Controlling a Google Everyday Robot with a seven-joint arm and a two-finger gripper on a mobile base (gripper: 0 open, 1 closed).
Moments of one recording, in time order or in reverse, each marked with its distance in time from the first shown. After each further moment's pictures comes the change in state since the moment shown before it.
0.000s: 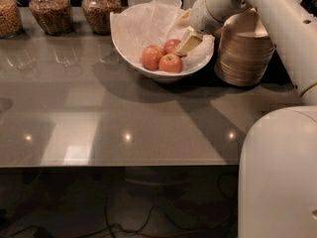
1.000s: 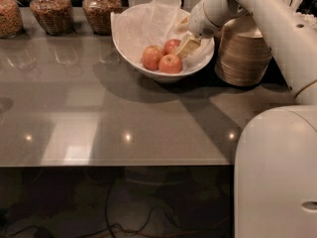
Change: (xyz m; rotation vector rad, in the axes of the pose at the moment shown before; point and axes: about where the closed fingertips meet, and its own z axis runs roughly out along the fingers) arm 0.012 0.006 0.017 -0.028 0.002 0.034
